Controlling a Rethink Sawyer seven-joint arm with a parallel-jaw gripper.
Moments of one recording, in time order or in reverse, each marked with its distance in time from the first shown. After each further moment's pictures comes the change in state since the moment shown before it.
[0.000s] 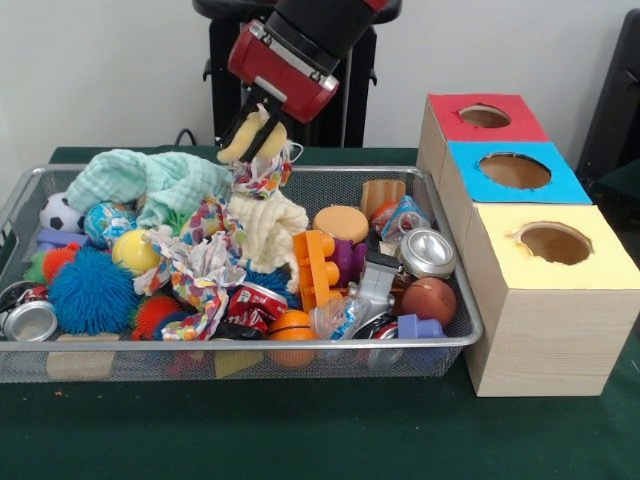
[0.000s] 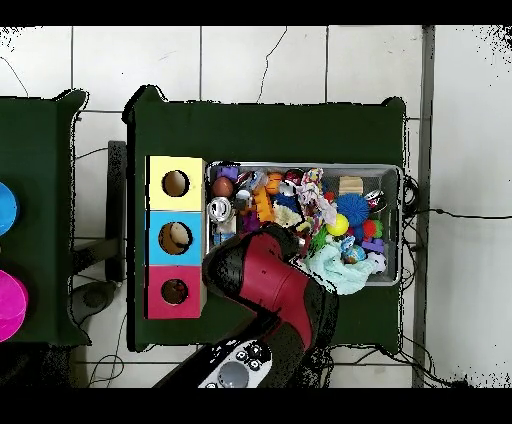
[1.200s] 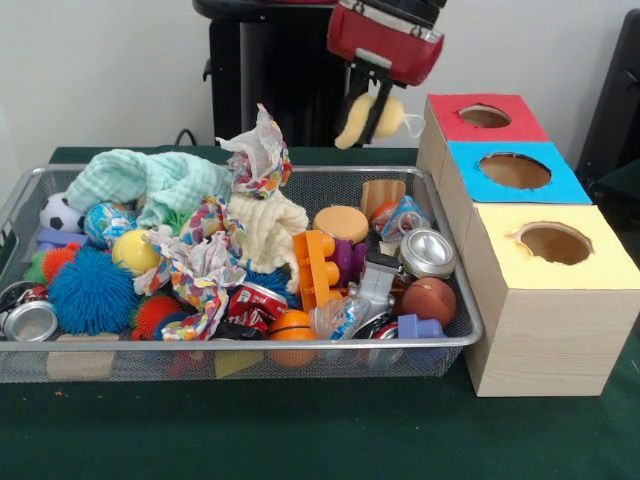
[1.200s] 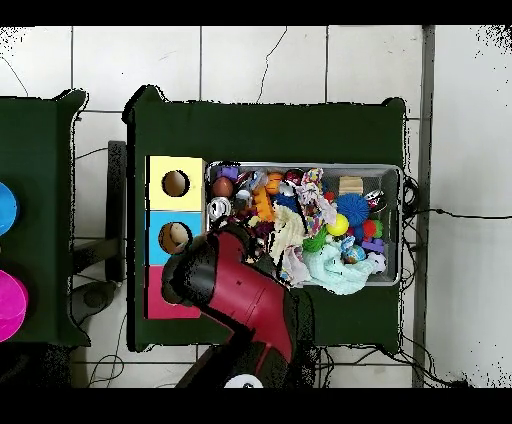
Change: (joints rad) arm 0.010 -0.221 0.179 0.097 0.127 0.054 0.057
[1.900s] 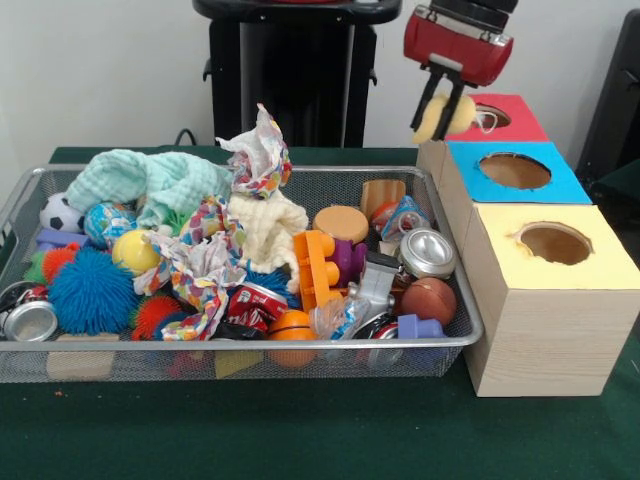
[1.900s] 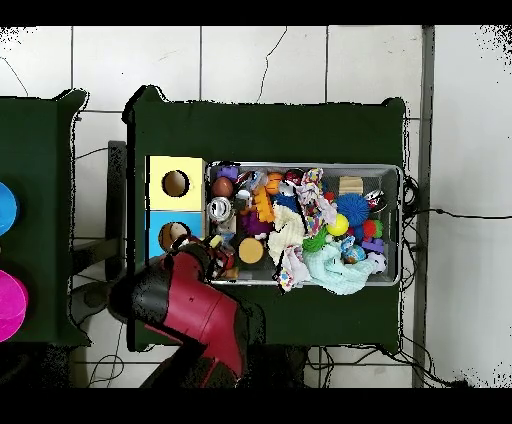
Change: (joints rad) arm 0.162 0.016 -0.007 0.057 0.080 0.050 0.179
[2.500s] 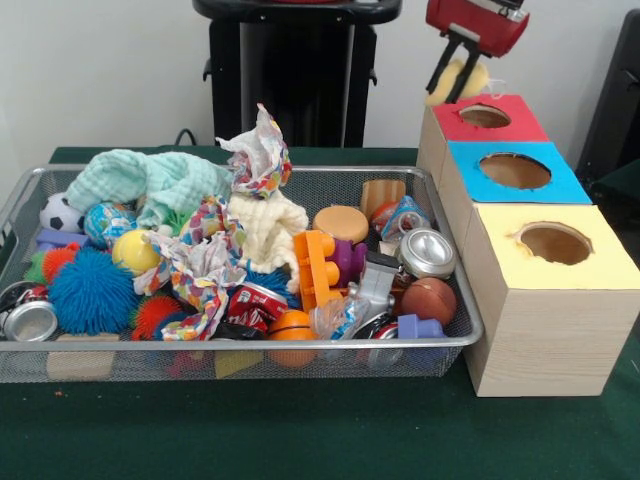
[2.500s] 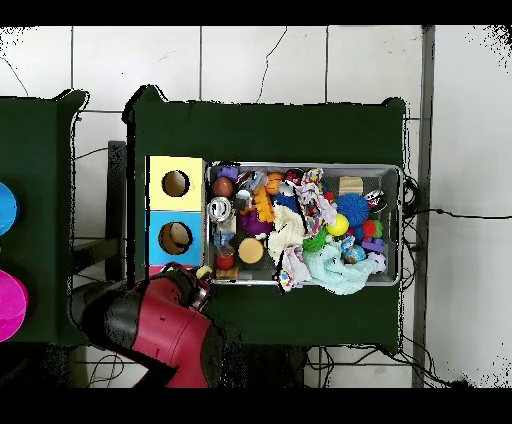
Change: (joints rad) arm 0.160 0.039 -0.136 0.002 0.000 0.189 0.062
